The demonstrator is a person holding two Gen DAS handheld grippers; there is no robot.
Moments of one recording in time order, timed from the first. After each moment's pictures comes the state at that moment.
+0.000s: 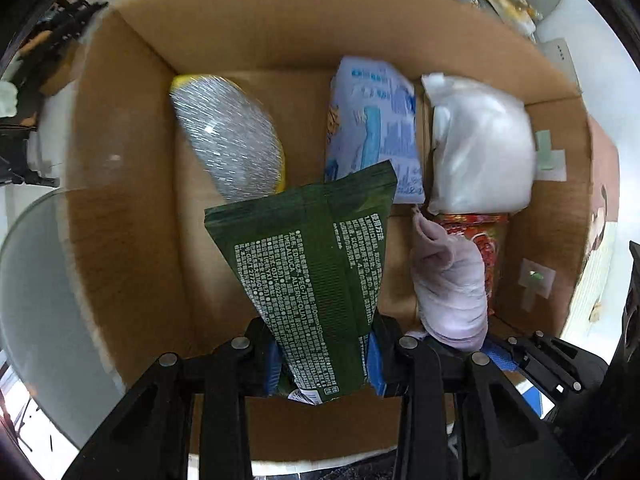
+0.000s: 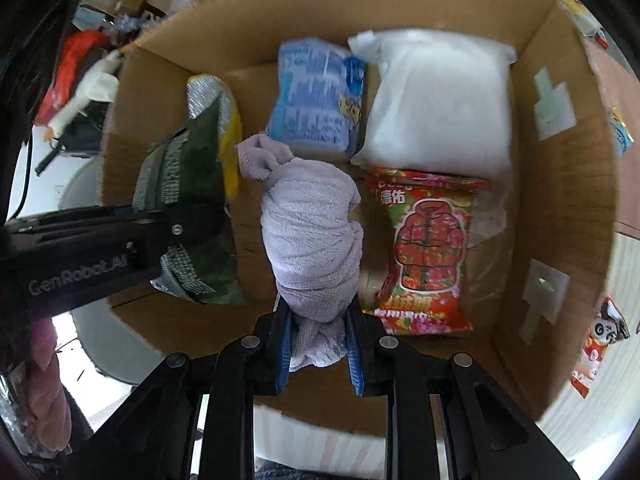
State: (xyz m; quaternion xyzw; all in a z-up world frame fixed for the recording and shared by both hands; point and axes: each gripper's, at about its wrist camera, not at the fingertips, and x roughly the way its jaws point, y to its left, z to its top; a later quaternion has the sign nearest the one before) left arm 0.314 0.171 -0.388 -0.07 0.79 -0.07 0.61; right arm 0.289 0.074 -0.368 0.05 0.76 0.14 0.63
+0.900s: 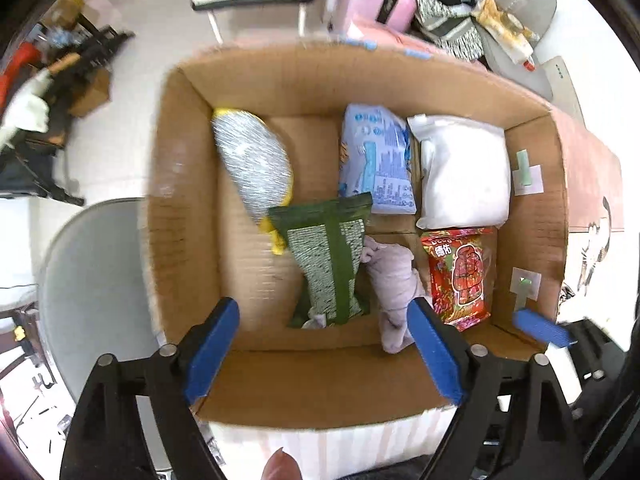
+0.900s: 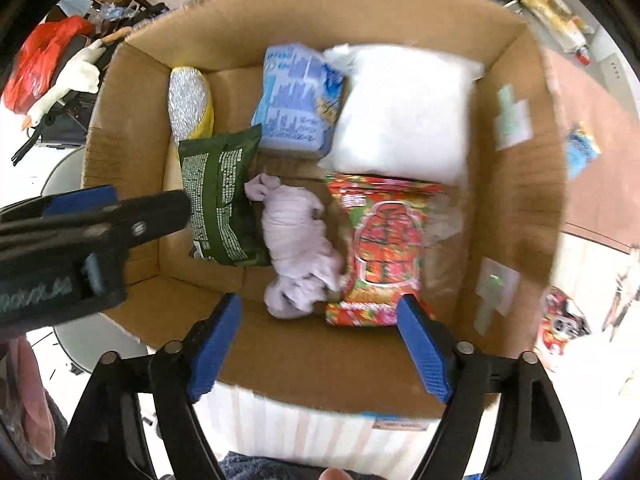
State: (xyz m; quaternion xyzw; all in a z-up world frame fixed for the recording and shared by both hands) left arm 0.290 0.171 -0.313 -0.04 0.72 -0.02 0.69; right arm 0.284 0.105 -0.331 -0.01 0.75 0.11 0.65
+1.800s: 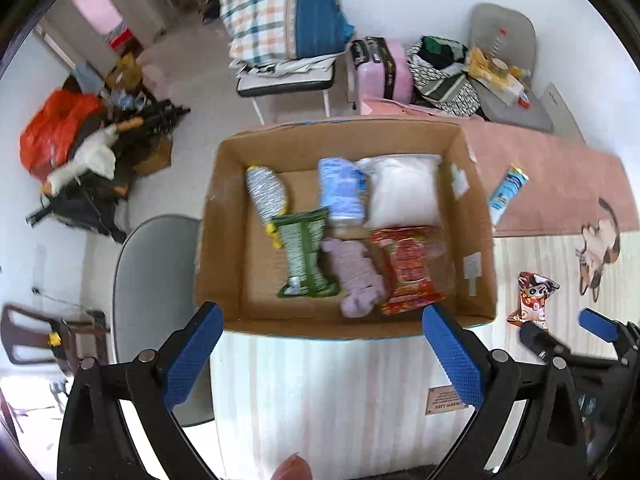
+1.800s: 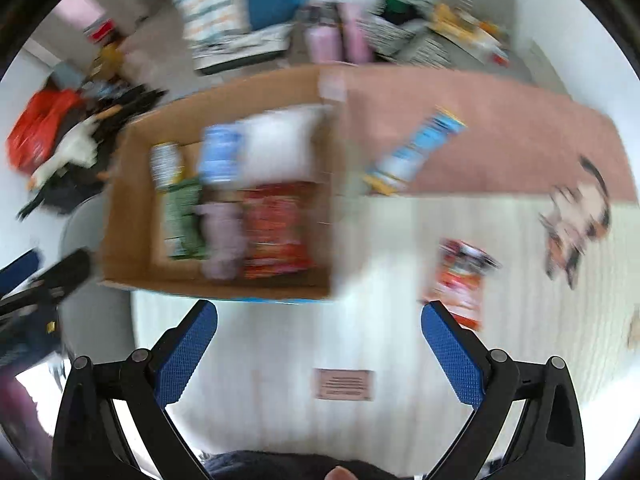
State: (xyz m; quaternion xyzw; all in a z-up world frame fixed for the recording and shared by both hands) left arm 0.217 0.068 -0.224 0.05 0.61 0.05 0.79; right arm 0.207 -0.064 -0.243 0.06 0.67 0.03 0.74
